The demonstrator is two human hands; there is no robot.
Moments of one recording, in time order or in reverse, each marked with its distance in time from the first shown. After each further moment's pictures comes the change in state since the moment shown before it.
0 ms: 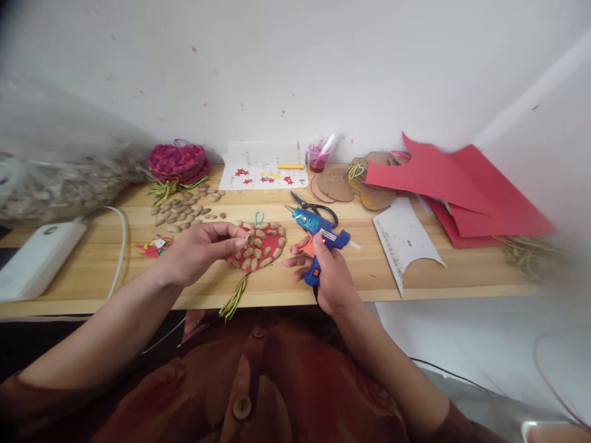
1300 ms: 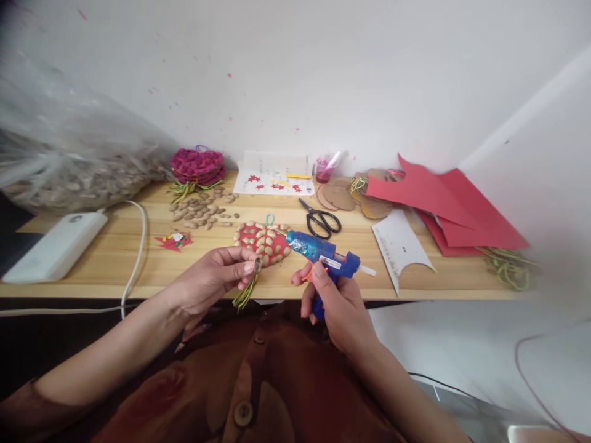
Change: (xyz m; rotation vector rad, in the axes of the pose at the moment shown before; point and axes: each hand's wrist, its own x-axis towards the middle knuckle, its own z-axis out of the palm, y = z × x) left_hand -0.051 -0.015 0.020 -0.455 -0.067 -0.146; right_hand -0.066 -0.016 0.018 -0.266 -0.069 -0.100
